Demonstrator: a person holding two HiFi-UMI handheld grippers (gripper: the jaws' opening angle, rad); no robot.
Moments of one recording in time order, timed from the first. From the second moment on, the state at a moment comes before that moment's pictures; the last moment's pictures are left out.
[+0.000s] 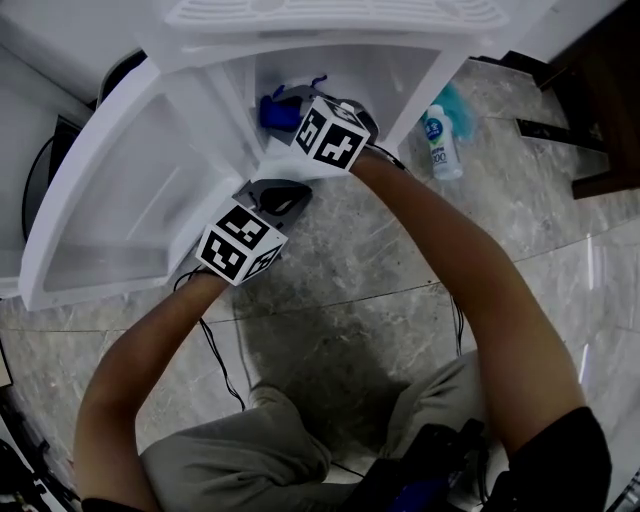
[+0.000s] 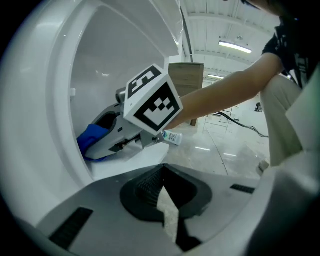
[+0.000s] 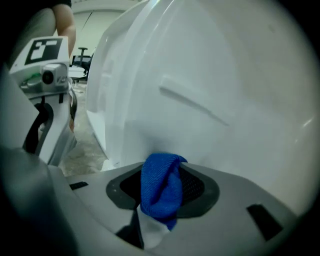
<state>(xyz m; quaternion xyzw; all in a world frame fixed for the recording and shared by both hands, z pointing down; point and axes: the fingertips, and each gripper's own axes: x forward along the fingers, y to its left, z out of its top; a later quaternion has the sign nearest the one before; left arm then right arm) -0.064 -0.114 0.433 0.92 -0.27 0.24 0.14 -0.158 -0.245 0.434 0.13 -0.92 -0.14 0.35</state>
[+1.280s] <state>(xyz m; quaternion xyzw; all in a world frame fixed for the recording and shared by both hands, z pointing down) -0.100 -0.089 0.447 0.92 -0.25 0.26 0.15 -0.167 -0.319 0.458 0.19 -0.89 -0.12 0.40</state>
